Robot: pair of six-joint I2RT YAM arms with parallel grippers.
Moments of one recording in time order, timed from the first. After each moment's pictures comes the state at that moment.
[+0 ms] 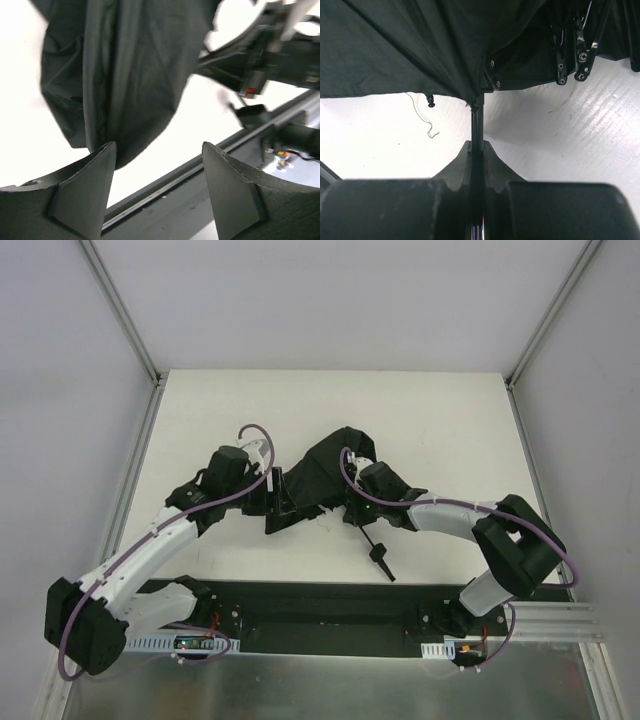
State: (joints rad) left arm -0.52 1.07 0.75 -0.50 0.27 -0.55; right arm 0.74 1.57 0.74 -0.03 -0.15 0.39
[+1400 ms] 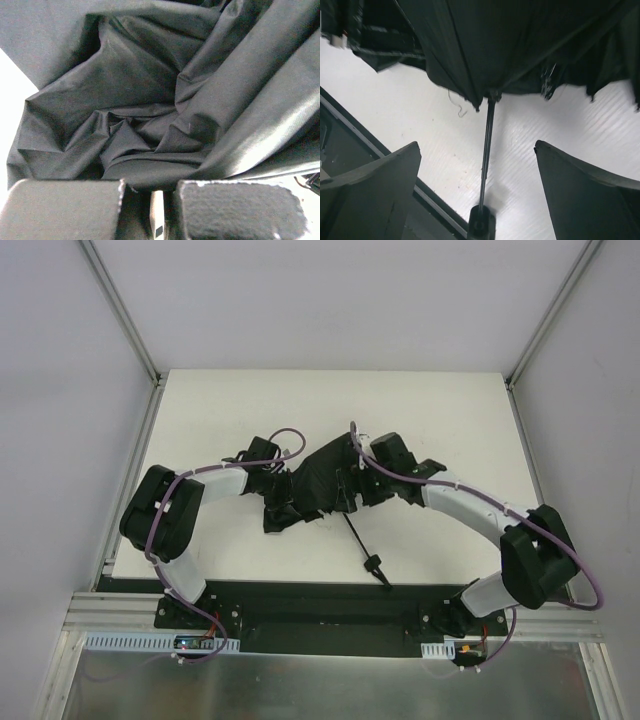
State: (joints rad) left arm -0.42 1.72 0.89 -0.29 0.49 -0.62; right arm 0.67 1.48 0.94 -0.39 -0.28 0.28
